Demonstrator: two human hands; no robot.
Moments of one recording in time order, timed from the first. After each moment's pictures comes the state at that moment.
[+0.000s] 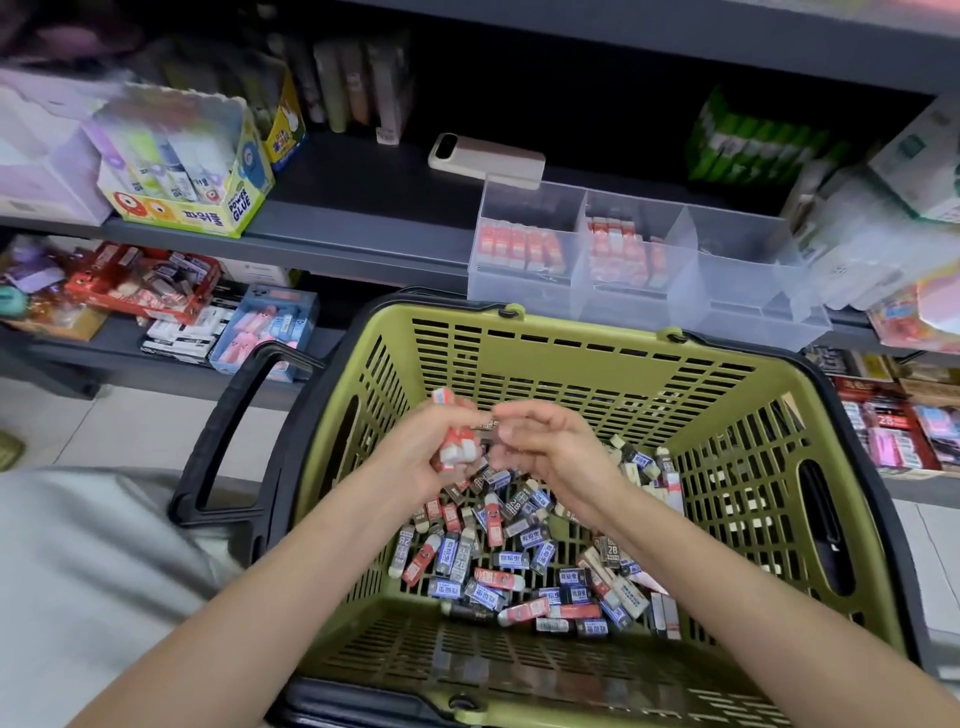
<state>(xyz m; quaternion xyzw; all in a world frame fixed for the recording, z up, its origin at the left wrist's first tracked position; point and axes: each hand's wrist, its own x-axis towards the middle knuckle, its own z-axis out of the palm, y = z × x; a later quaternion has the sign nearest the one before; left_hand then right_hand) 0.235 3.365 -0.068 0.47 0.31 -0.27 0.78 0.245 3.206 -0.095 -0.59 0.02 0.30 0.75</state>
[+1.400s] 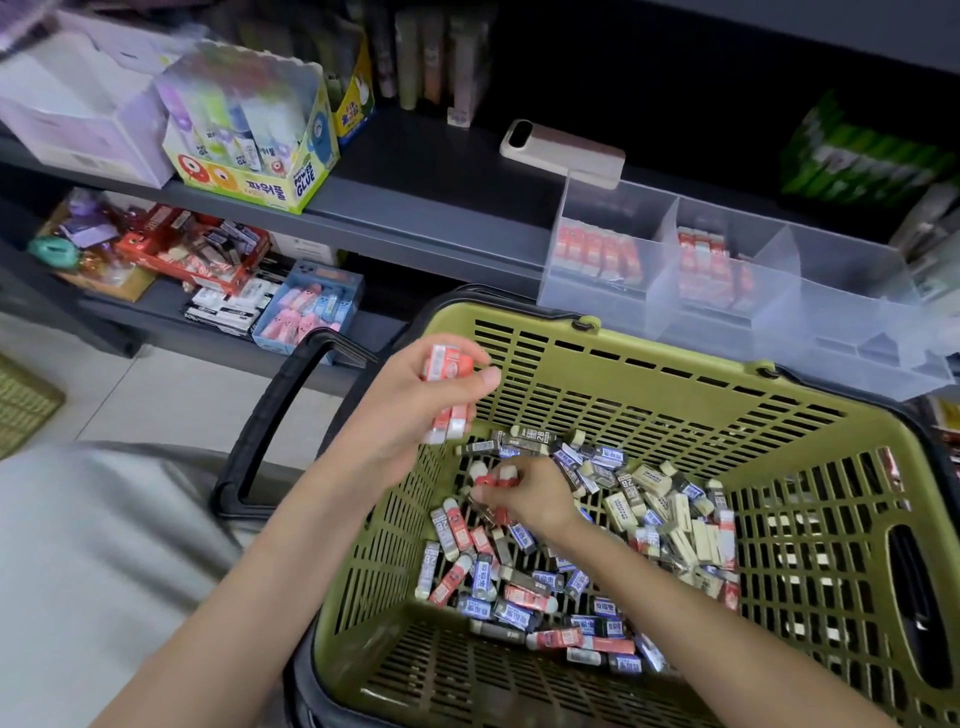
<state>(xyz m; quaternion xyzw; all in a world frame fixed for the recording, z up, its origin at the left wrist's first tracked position) 0.236 3.429 -0.042 0.61 0.13 -0.10 0.77 0.246 3.261 -0.170 -0.84 0.01 0.31 0.45</state>
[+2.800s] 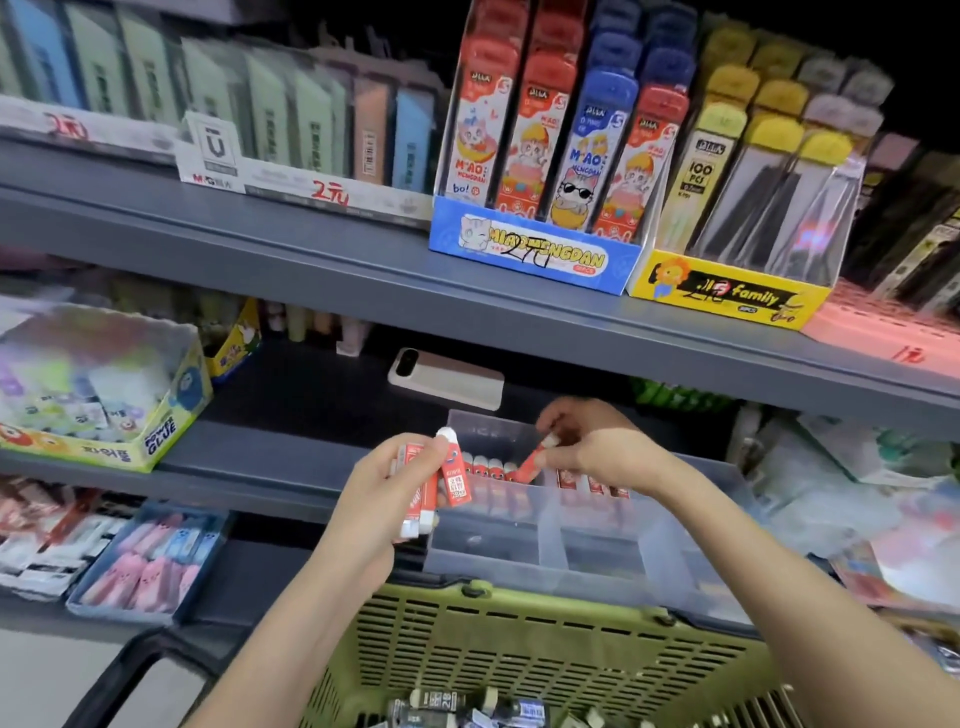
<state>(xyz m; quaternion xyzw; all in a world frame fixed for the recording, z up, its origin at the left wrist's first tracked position) 0.376 3.388 -0.002 0.61 0.11 -0.03 0.78 0.462 3.185 0.039 -0.94 -0.11 0.12 0.29</state>
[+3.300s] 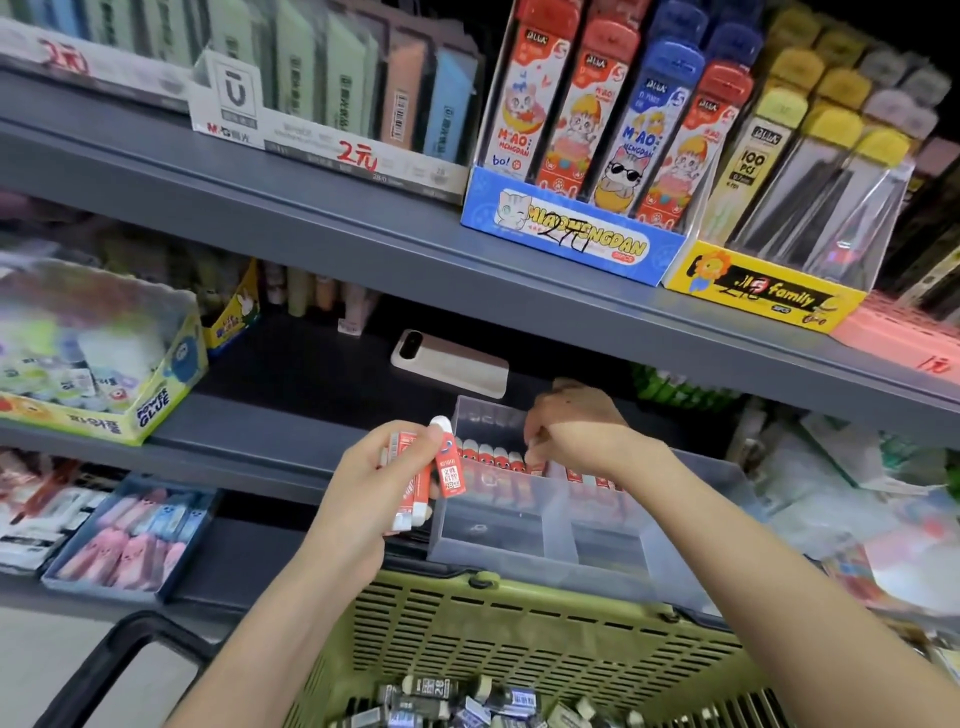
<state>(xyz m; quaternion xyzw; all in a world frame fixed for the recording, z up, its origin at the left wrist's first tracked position) 0.373 3.400 -0.011 0.59 0.11 -0.02 0.80 0.484 3.215 0.029 -0.96 -0.25 0.07 -0.12</state>
